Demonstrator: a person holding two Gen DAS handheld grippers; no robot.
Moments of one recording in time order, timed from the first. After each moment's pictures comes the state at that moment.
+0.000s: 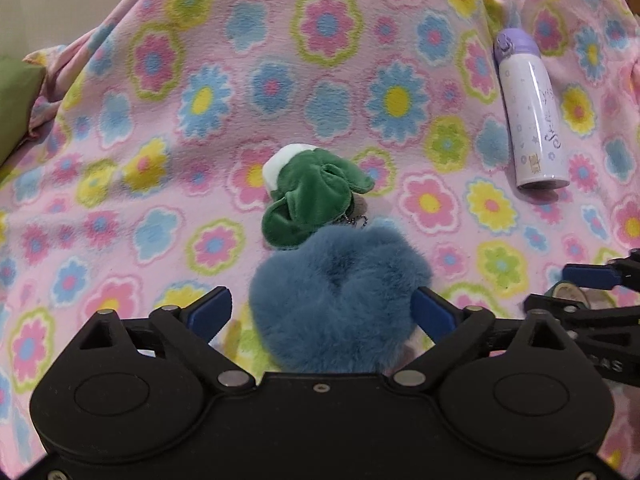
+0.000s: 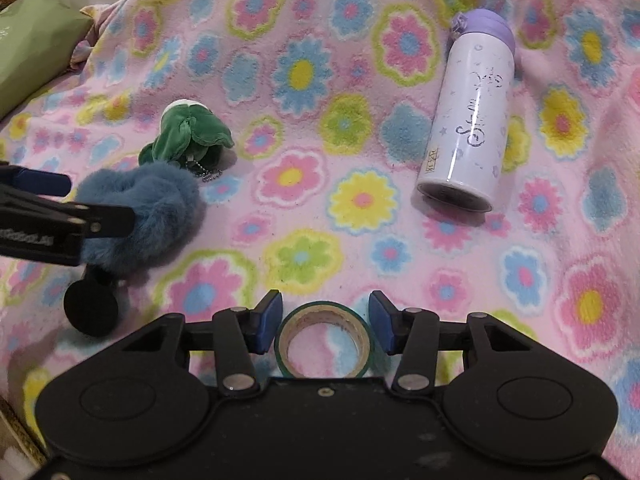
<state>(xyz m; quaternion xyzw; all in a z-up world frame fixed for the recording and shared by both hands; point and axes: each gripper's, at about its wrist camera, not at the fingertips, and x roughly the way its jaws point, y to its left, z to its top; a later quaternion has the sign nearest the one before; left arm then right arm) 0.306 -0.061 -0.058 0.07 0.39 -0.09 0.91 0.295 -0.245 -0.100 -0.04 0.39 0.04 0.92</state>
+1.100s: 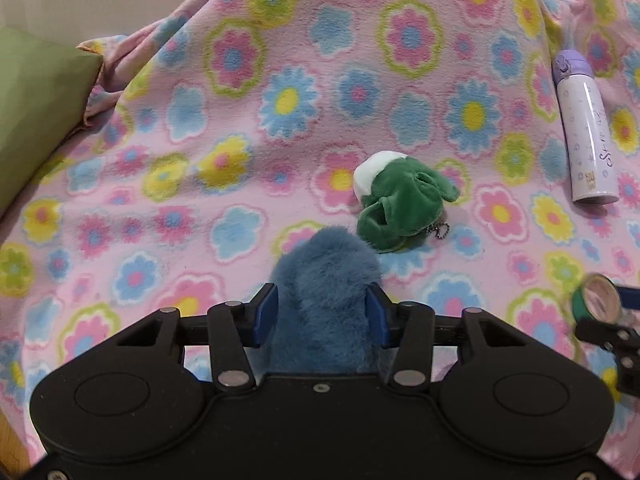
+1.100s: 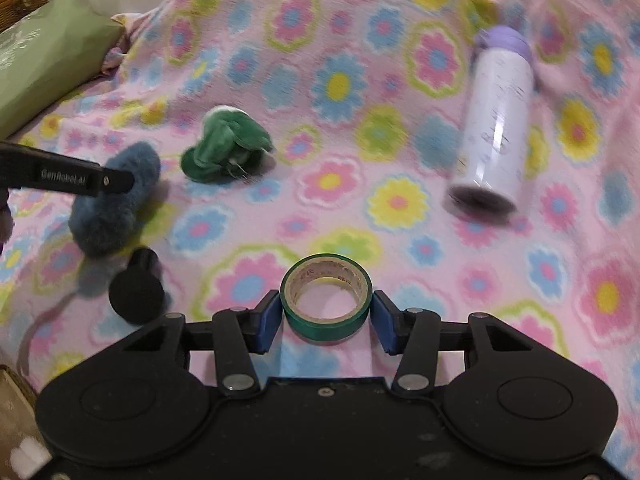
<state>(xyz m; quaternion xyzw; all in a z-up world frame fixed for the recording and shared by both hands) 0.306 -0.013 -0.051 0.06 0.38 -0.04 0.92 0.283 -0.223 -0.097 -0.04 0.37 0.08 0.92</state>
